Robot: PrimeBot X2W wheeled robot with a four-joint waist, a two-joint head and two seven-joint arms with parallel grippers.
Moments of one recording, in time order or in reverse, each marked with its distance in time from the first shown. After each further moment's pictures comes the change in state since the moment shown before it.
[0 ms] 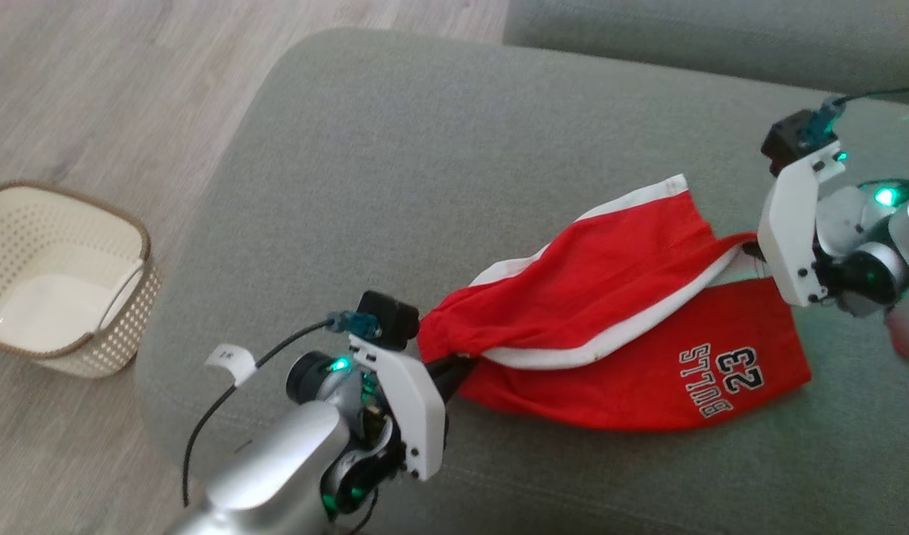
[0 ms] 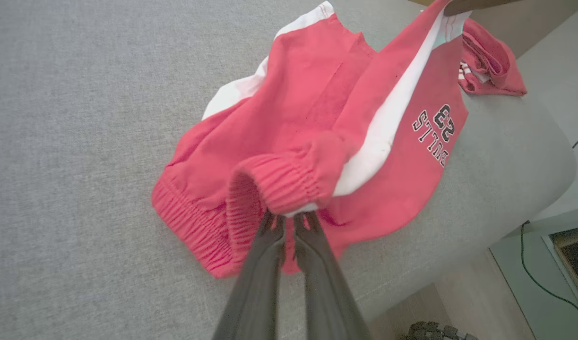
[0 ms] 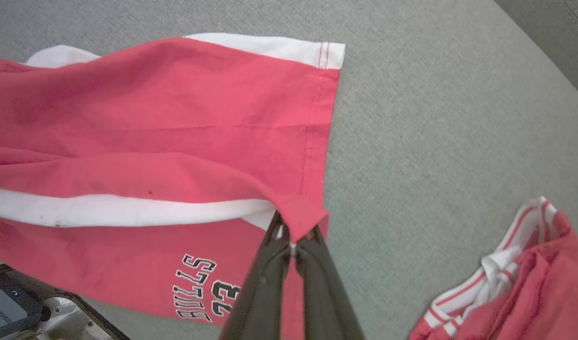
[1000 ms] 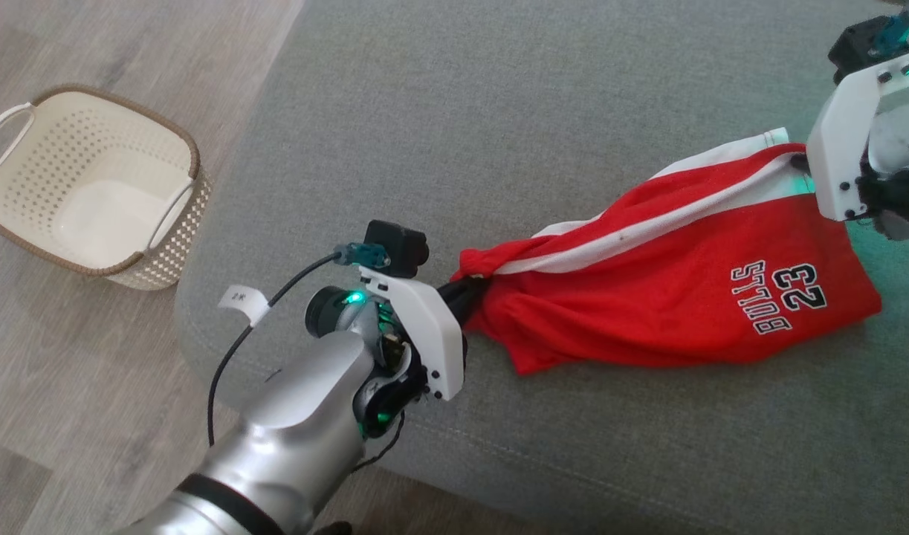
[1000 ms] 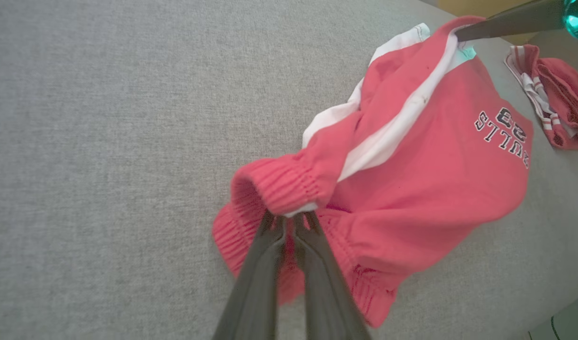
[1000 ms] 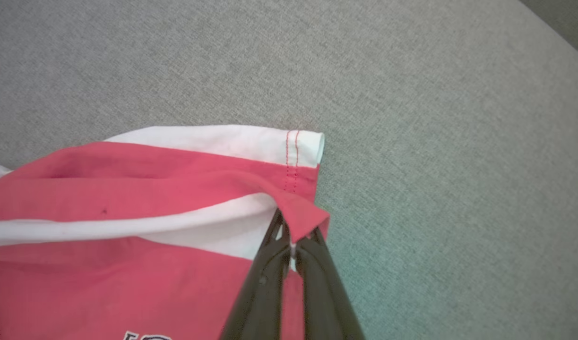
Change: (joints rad) left arm -0.186 -0.171 0.036 0.316 -0.022 -0.078 -0.134; right arm -0.269 0.028 0.140 0.350 0.072 0.000 -0.197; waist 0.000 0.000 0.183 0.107
